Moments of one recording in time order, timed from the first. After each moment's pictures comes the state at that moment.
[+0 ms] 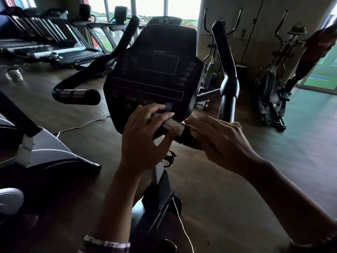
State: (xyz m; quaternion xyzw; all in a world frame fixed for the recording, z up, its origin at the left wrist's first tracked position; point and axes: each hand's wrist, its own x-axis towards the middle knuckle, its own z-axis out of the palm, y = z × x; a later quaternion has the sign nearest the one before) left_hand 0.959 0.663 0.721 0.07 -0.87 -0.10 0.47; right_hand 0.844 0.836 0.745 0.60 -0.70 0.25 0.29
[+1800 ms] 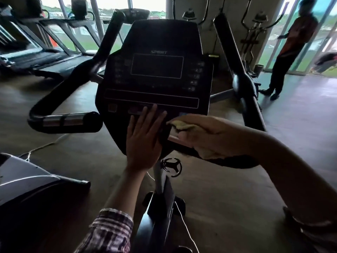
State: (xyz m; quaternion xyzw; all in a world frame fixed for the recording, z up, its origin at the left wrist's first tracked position) left_hand 0.884 0.536 0.657 0.04 -0.89 -0.08 0.44; right_hand 0.836 0.740 0.771 0.53 -0.78 0.30 -0.14
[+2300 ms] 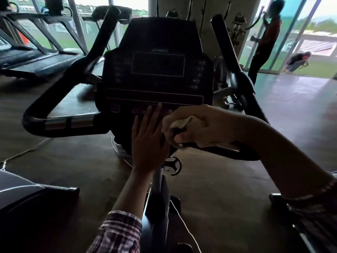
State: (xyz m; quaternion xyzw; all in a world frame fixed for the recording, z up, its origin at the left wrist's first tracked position) left_hand 0.883 0.532 0.650 0.03 -0.90 -0.06 0.42; right_hand 0.874 0.709 0.809 0.50 -0.79 0.31 -0.19
